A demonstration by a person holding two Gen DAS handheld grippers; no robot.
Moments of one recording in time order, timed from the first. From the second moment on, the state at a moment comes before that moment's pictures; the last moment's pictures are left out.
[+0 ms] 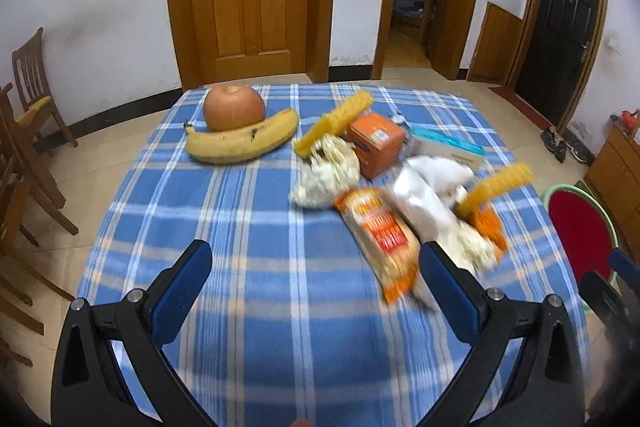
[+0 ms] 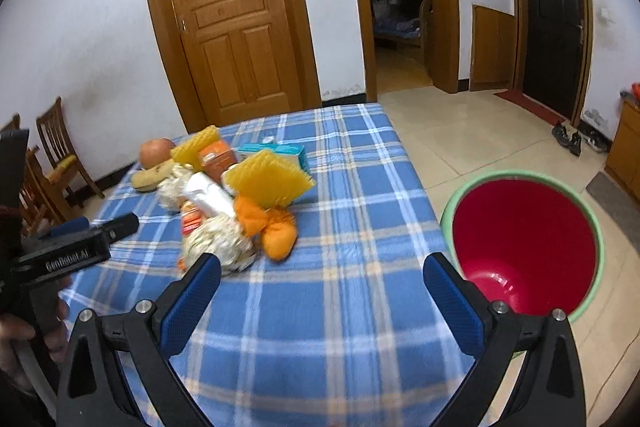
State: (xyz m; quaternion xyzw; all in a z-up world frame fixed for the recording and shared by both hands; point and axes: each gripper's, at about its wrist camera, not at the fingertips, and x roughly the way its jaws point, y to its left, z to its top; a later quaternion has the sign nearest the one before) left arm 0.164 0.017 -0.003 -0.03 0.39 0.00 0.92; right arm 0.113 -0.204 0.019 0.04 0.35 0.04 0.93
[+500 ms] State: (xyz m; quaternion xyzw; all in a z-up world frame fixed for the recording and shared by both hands) left arm 0.246 0.026 -0.030 -0.04 0.43 0.00 0.90; right arm 0.202 -0.186 0.024 0.04 0.38 0.11 0.92
